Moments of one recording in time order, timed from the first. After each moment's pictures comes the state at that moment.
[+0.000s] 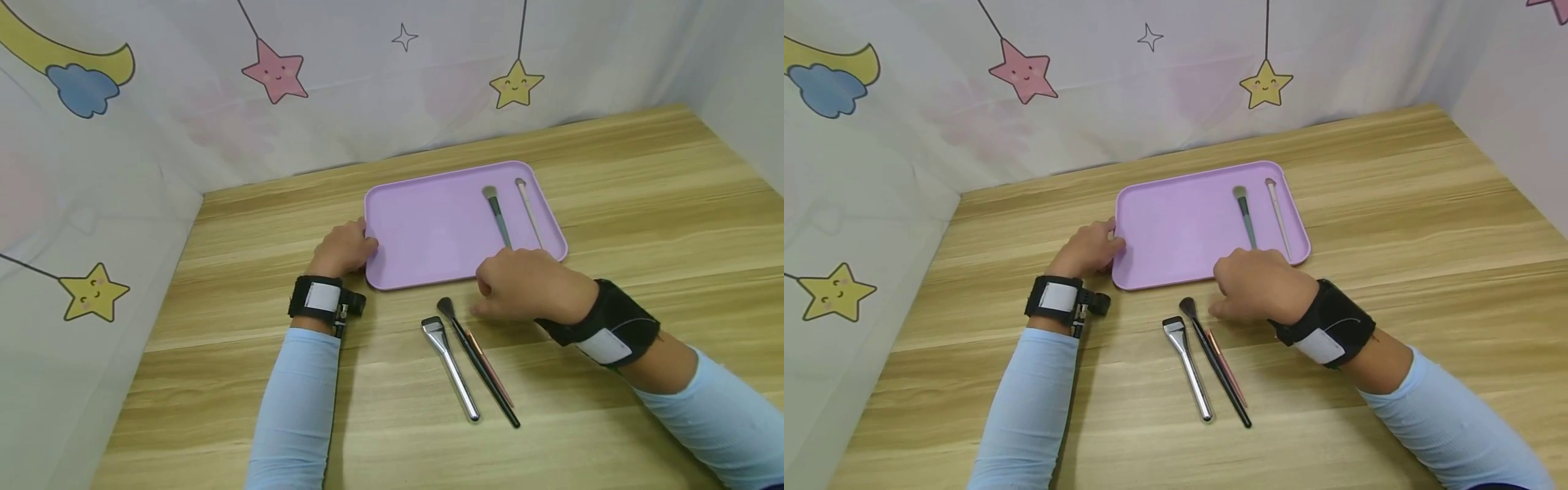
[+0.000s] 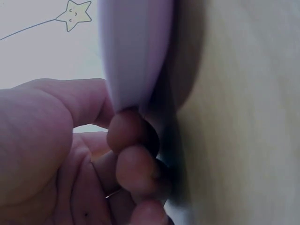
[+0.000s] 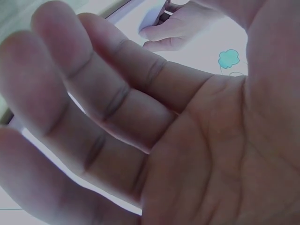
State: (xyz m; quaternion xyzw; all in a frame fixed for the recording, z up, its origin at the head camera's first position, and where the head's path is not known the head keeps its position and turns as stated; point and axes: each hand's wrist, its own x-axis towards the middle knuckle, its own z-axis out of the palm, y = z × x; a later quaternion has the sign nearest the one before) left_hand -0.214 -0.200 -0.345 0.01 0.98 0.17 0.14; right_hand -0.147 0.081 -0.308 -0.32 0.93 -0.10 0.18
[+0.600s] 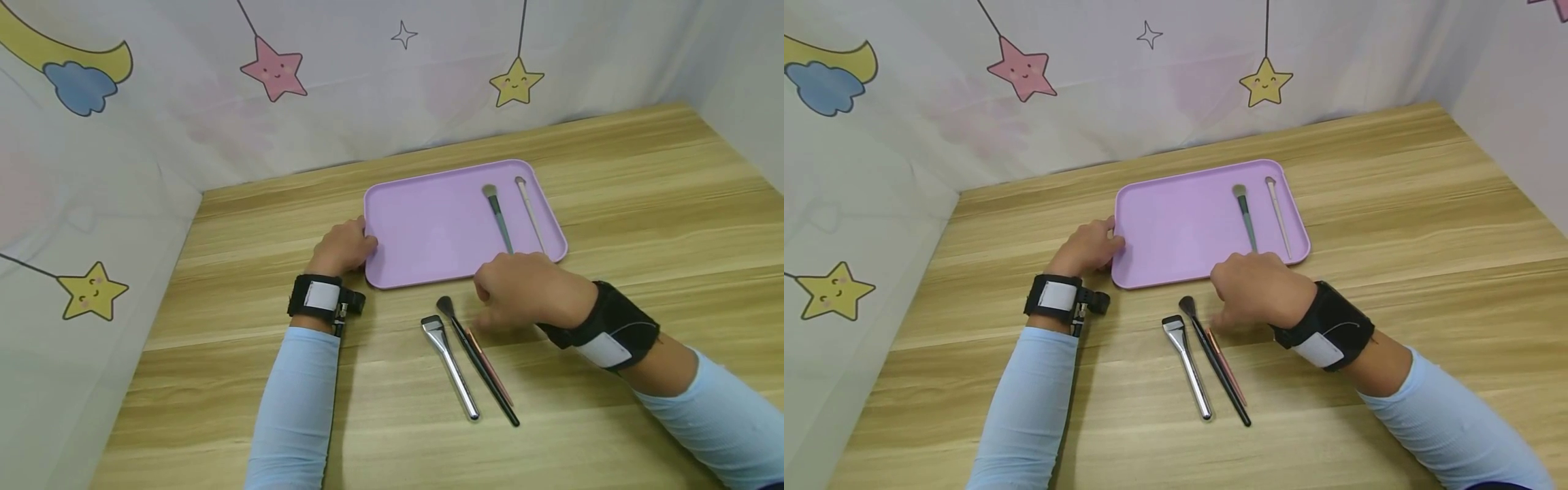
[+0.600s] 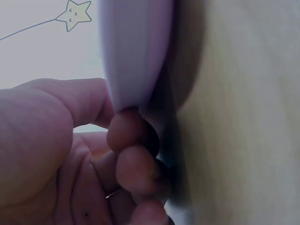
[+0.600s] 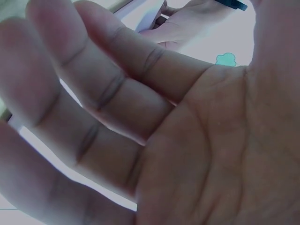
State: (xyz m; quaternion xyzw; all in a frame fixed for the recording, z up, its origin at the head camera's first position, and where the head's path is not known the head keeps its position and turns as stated) left_hand -0.214 -0.199 -0.344 0.00 0.97 0.16 0.15; right_hand -0.141 0.078 -0.305 -0.32 0.92 -0.07 0.20
